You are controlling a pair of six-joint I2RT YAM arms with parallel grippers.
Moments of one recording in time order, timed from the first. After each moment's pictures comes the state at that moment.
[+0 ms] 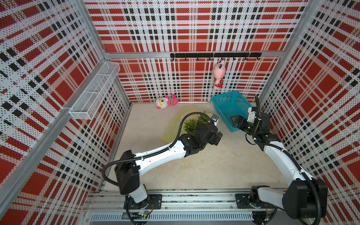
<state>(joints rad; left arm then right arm) -1.04 1.69 1.42 -0.33 -0.46 -0.20 0.04 1.22 0.91 -0.16 -0.29 0.56</state>
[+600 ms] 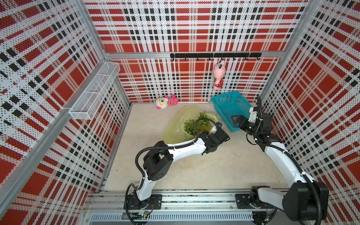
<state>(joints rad) -1.05 2.03 1.61 -0.54 -0.67 -0.31 0.03 1.20 0.91 -0.15 -0.30 0.58</state>
